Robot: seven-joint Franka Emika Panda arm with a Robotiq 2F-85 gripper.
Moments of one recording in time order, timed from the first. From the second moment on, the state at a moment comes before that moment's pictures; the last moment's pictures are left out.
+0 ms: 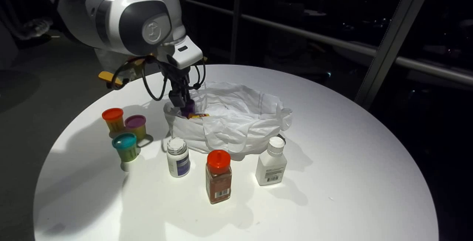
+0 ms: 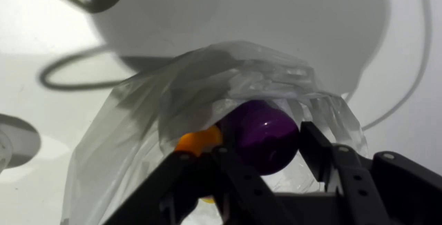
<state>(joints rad) 0.43 0.65 -0.19 -2.02 0.18 2.91 1.17</state>
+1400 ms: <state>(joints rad) 0.95 0.32 -0.74 -2.75 -0.35 3.43 1.38</state>
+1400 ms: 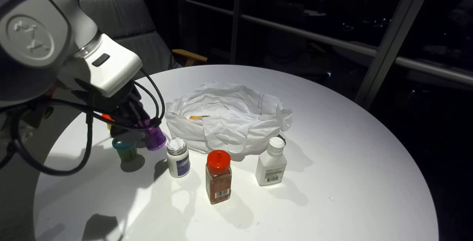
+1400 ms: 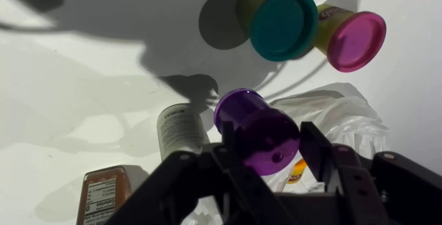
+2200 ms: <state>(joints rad) 0.46 0.38 -0.31 -2.70 -0.55 3.43 1.40</state>
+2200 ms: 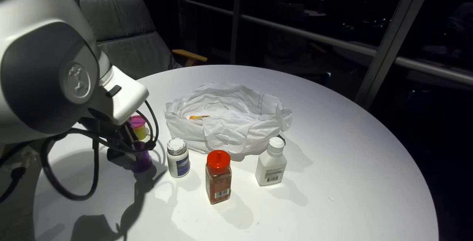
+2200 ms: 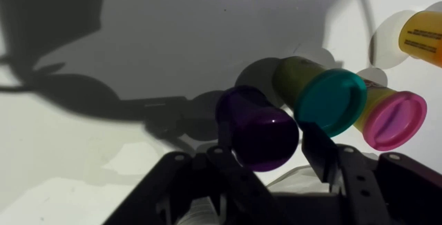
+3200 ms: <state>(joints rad) 1.04 0.27 -0.75 -2.41 -0.48 2.83 1.28</state>
